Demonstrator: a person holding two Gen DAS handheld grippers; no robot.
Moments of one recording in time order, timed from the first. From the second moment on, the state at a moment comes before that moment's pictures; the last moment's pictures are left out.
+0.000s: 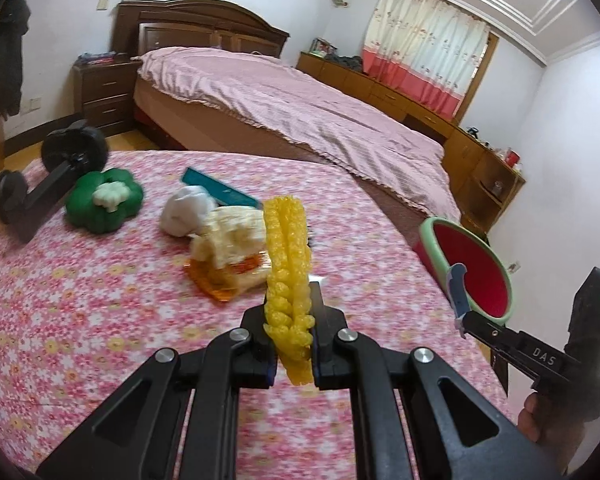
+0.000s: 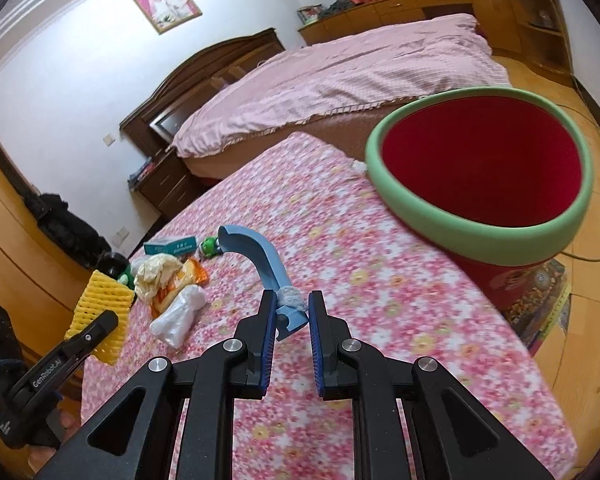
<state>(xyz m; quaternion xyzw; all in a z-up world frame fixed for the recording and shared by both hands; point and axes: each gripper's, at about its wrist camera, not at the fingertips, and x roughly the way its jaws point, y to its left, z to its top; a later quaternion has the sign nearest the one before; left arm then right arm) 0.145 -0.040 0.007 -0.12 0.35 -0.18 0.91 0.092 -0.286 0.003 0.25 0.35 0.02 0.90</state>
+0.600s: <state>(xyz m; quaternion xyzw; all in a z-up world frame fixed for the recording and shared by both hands) 0.158 -0.159 0.025 -0.05 0.37 -0.27 0.89 0.061 -0.372 0.005 0.32 0.30 -0.04 0.90</state>
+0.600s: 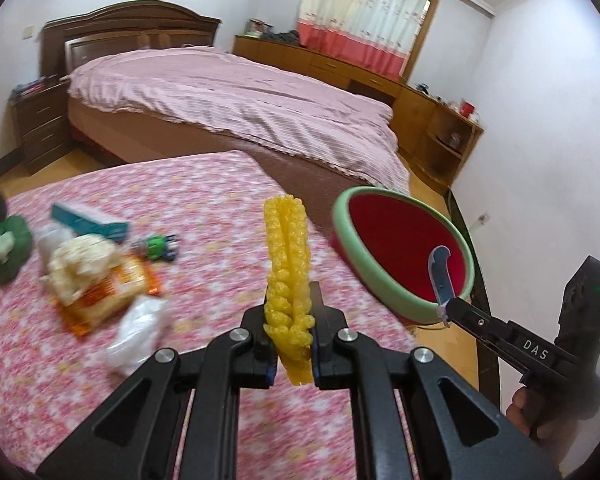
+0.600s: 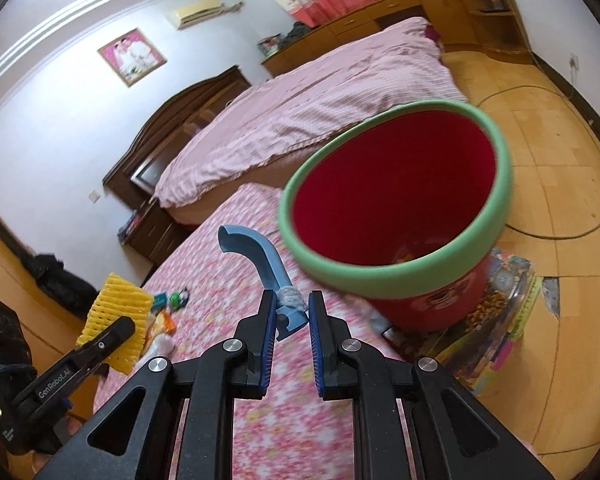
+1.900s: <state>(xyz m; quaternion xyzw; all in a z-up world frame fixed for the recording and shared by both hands) 0.207 -0.311 0.000 0.02 0.40 -0.33 0.86 0.087 -0.459 -0.020 0.35 0.30 -0.08 0.88</state>
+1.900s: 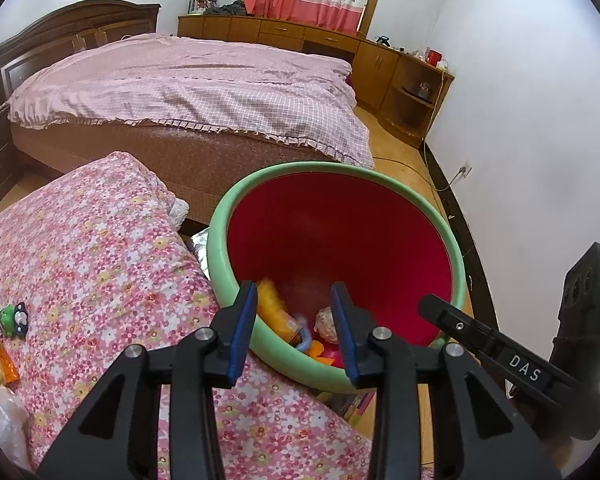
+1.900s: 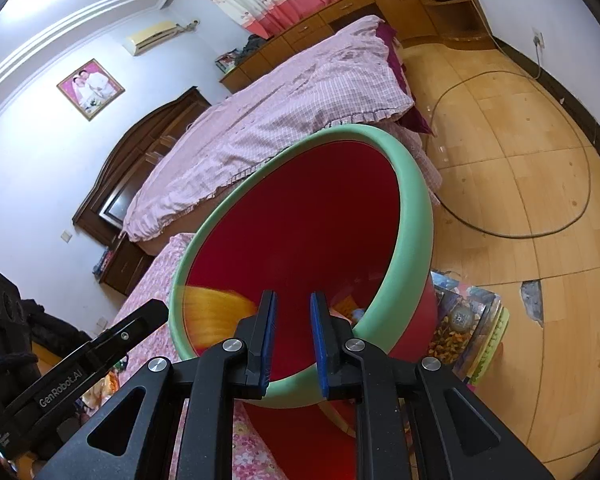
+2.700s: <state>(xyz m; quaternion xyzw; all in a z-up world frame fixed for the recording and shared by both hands) 0.184 -0.215 0.018 -0.03 0.40 -0.25 0.88 0.068 -0.406 0.009 0.32 0.30 -0.04 0.90</state>
